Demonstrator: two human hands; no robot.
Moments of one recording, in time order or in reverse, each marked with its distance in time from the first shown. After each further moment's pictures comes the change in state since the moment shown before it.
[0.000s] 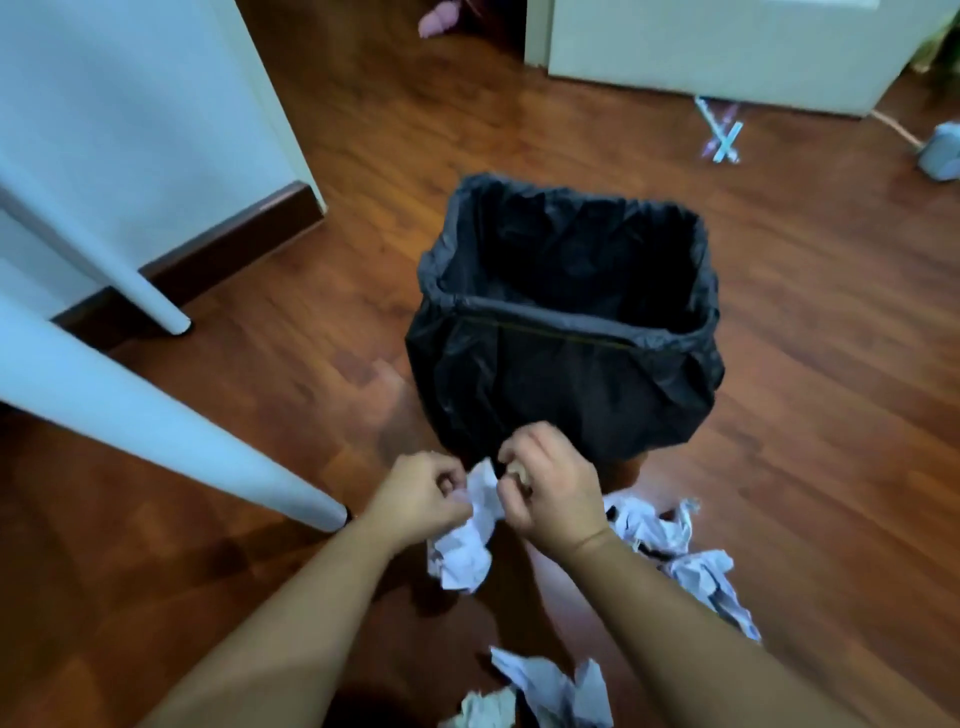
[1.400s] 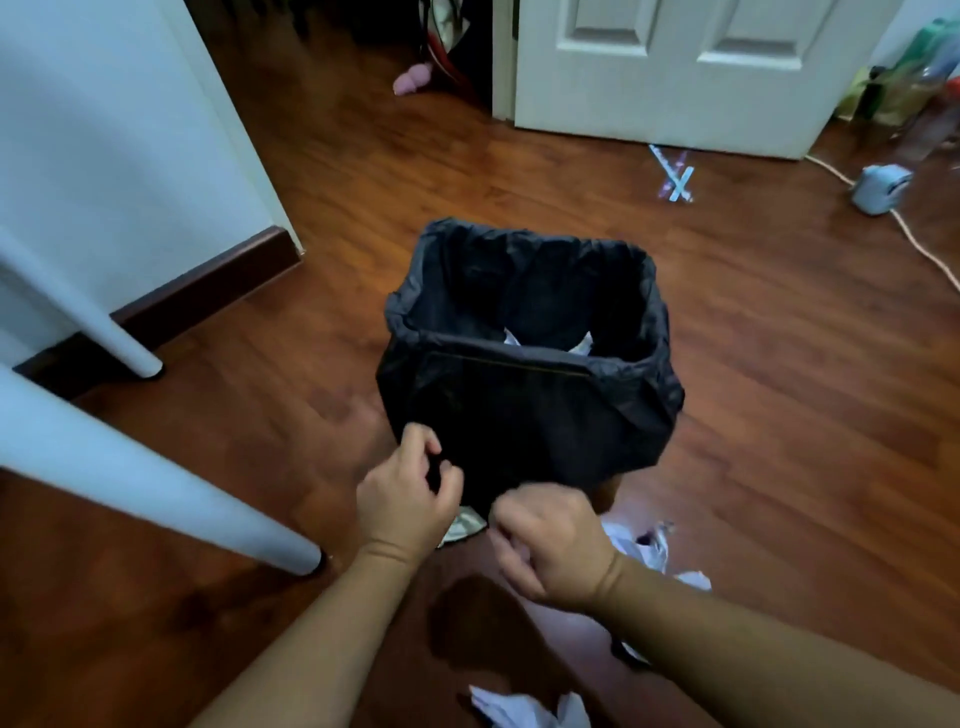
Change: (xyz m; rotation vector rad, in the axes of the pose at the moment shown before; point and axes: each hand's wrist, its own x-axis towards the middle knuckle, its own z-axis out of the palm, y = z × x) left_hand 0.002 0.044 0.009 0.047 0.750 0.228; right_hand -0.008 0.005 -0.046 0.008 -0.044 -0.459
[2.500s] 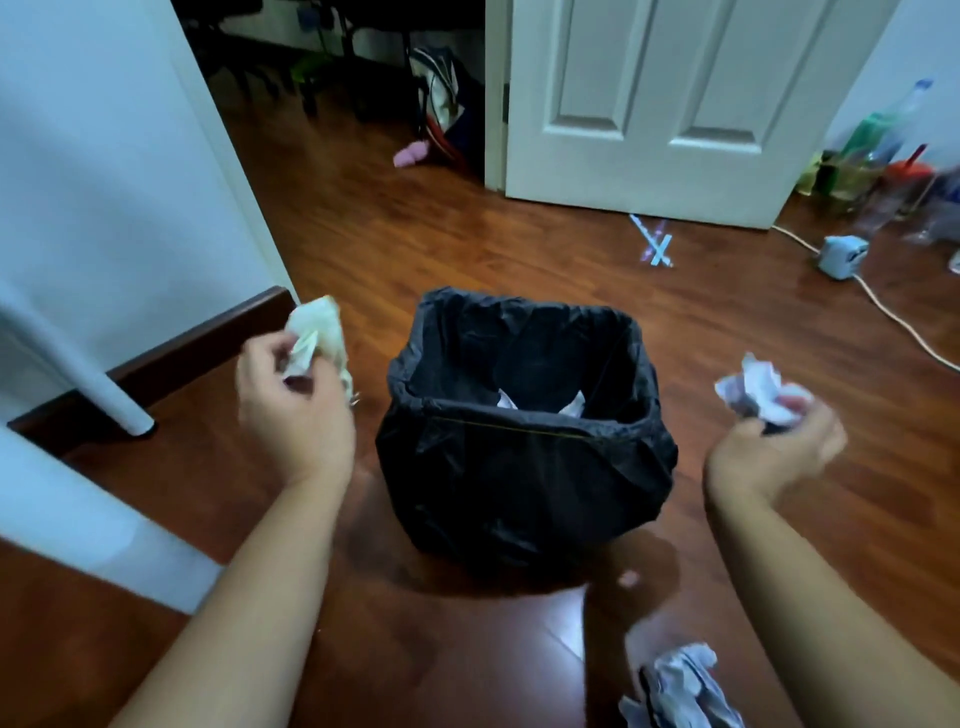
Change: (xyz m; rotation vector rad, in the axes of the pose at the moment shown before) left_hand 0.115 0.021 -0.071 -0.330 0.644 -0.226; right_hand 0.023 0.118 -0.093 -0.213 1.228 1.179
